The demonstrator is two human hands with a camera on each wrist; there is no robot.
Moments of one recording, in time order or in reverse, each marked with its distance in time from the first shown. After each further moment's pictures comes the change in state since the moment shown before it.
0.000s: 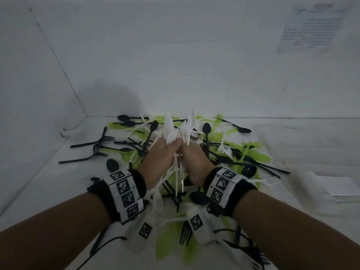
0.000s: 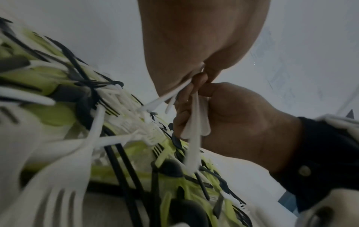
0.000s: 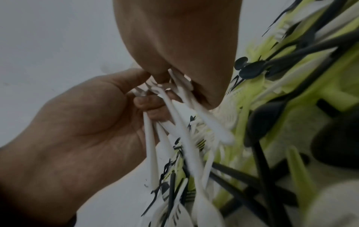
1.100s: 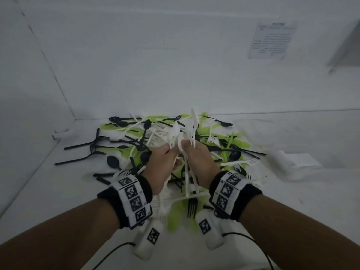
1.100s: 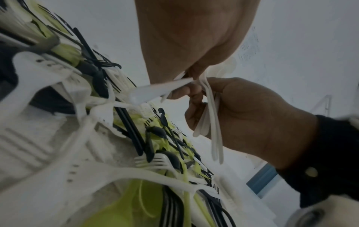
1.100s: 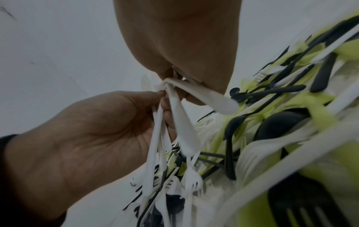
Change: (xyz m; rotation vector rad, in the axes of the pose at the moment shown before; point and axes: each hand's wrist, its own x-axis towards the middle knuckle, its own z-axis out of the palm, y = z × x) left_hand -0.055 -0.008 -0.006 -0.162 -0.014 -0.105; right_hand -0.078 0.004 0.014 -0.059 0.190 -0.176
